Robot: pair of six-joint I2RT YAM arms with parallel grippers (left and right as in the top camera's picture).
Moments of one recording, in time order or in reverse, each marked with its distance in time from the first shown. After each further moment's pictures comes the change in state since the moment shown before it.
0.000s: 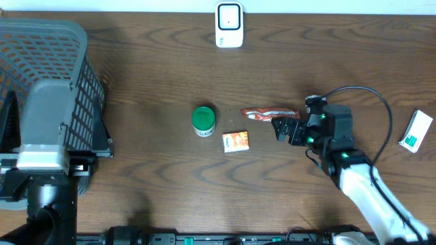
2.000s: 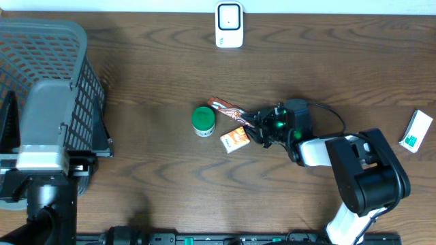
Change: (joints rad) left arm 0.000 0.000 0.000 0.006 0.000 0.000; right arm 0.166 0.652 0.064 0.610 -0.258 1.128
